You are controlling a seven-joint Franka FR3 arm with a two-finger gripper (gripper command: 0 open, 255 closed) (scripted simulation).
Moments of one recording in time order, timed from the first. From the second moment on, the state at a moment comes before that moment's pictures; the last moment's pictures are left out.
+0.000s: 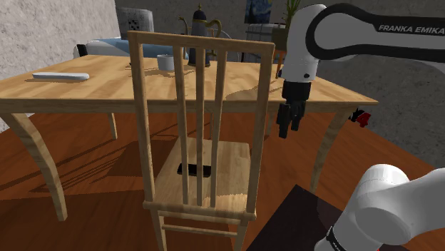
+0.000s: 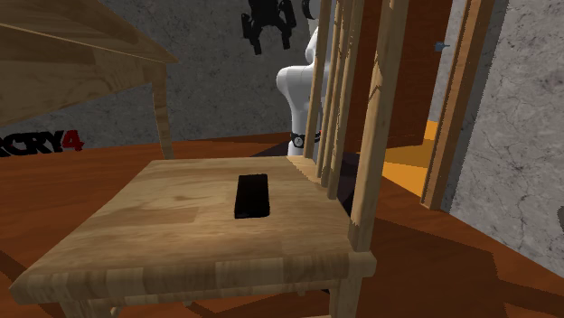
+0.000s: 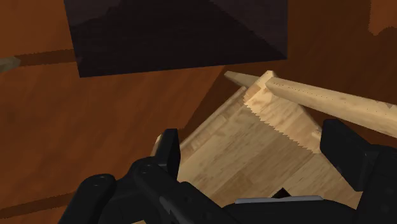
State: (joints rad) arm 0.00 -0.76 0.01 -2.35 0.12 1.44 0.01
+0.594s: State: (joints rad) arm 0.05 -0.57 0.04 -2.36 0.12 1.68 -0.06
